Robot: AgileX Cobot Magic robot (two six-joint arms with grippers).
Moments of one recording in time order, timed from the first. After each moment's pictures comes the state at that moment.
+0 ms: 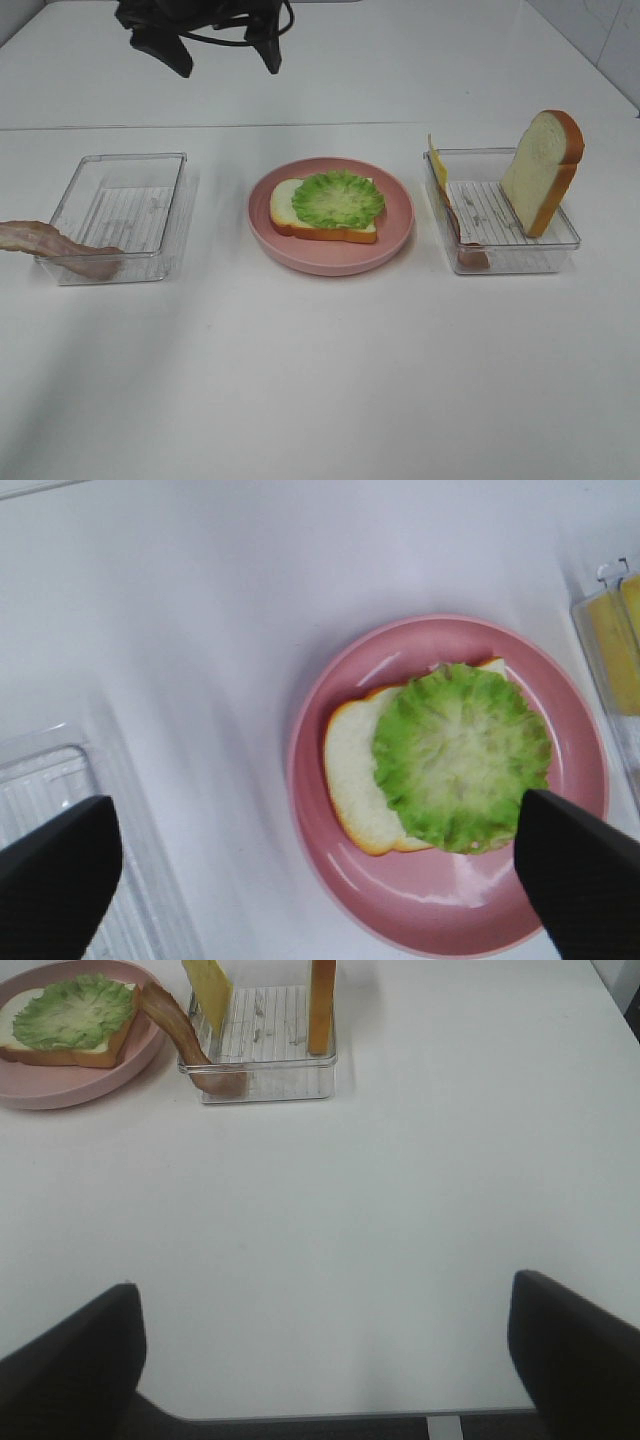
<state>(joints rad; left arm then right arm) -0.36 2.31 -2.37 -0.10 1.21 -0.14 -0.02 0.00 -0.46 0.00 1.11 -0.02</state>
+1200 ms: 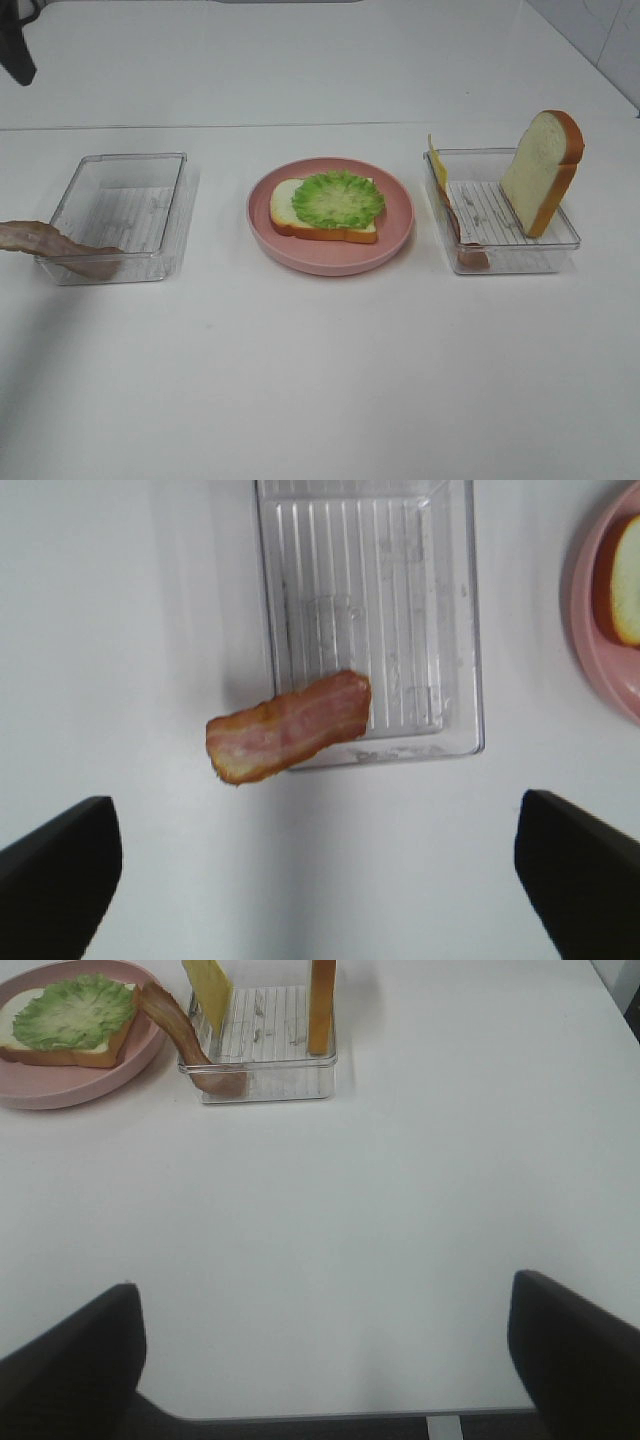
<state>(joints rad) 0.03 1.76 -1.63 -0.13 1.21 0.02 -0.02 0.00 -0.46 0.00 1.11 -0.02</state>
